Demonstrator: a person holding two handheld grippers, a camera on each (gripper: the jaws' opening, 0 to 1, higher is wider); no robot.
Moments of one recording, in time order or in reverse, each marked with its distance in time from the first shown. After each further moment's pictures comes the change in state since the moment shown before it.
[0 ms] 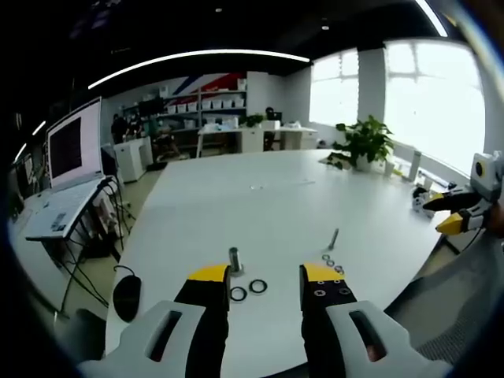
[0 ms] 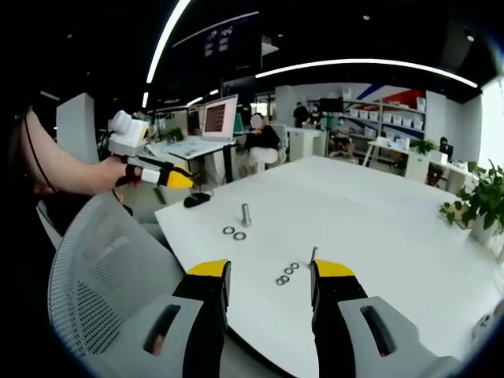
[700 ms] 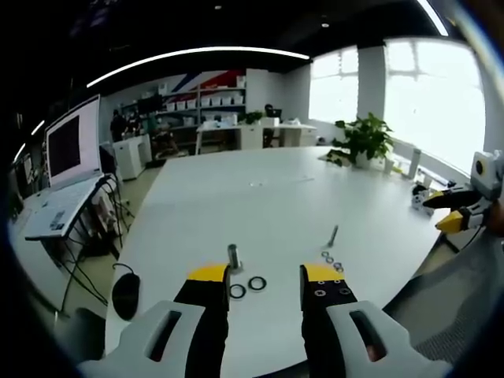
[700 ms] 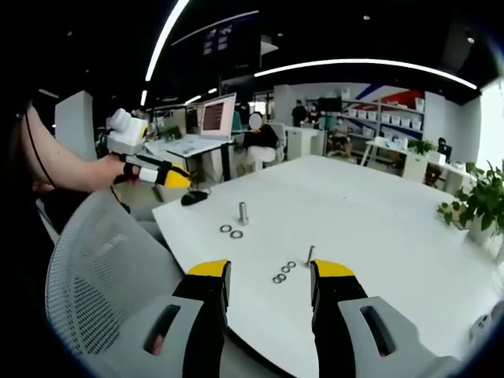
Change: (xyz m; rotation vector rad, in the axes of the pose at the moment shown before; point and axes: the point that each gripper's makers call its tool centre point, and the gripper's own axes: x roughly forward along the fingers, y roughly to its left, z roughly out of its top) left arm 0.003 0.002 -0.006 0.004 0.026 -0.007; right arm -0.001 -0.003 -0.003 -0.006 0.011 -0.018
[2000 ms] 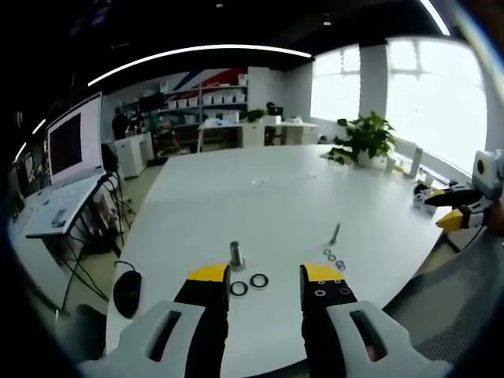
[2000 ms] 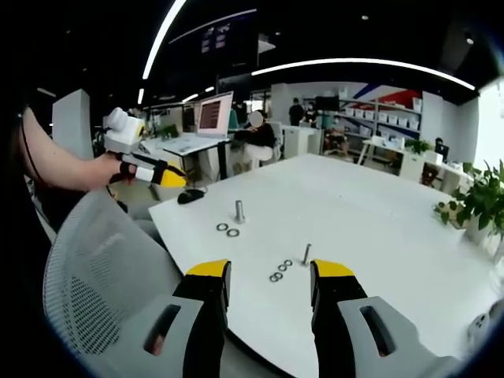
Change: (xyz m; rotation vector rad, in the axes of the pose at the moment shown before) left arm 0.002 0.008 -0.005 -0.008 0.008 0.011; right arm 0.001 -0.002 -0.001 -0.009 0.011 -0.019
